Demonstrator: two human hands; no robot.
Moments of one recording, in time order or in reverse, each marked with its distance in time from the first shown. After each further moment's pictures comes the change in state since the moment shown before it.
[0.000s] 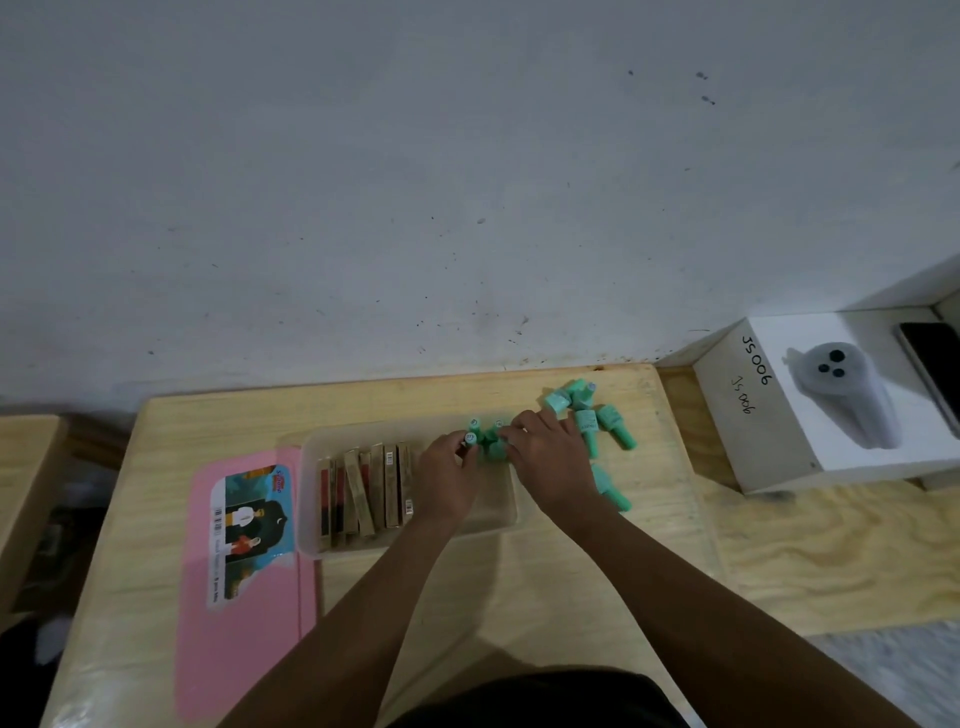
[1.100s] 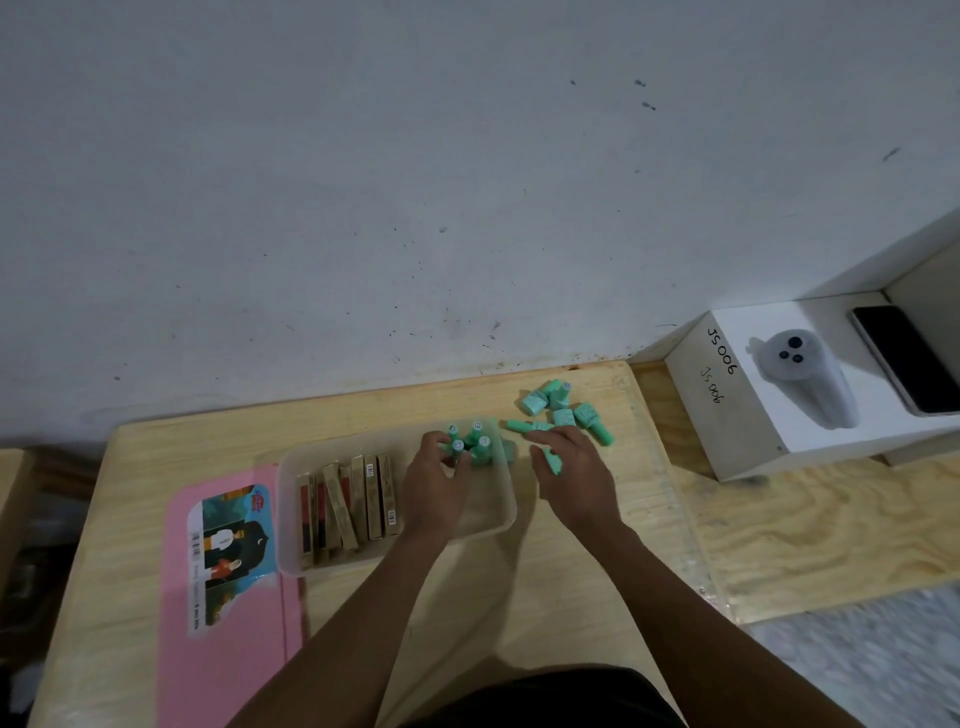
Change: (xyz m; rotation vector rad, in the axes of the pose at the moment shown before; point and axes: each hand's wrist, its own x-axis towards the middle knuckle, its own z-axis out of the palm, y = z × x) left_hand -0.007 0.004 0.009 -0.031 0.074 0.008; right_hand -0.044 0.032 -0.007 0.500 0.002 0.451
